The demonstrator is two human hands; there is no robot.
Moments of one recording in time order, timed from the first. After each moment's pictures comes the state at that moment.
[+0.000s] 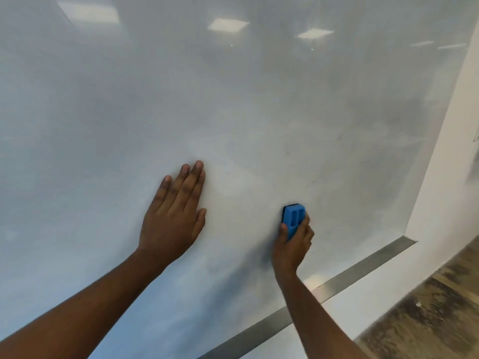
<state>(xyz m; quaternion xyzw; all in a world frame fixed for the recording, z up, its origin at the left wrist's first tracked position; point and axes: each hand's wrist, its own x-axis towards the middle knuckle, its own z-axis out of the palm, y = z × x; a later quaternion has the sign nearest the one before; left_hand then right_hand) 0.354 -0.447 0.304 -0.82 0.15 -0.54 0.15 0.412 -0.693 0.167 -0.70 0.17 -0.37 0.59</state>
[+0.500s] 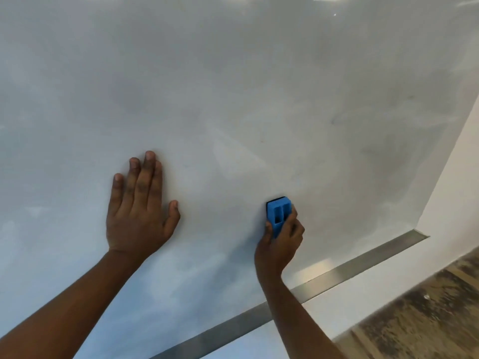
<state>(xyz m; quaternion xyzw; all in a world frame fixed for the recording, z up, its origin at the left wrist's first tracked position) 0.382 -0.484 0.285 -0.79 0.06 -0.58 0.16 0.427 -0.727 0.156 -0.72 0.14 -0.41 0.54</state>
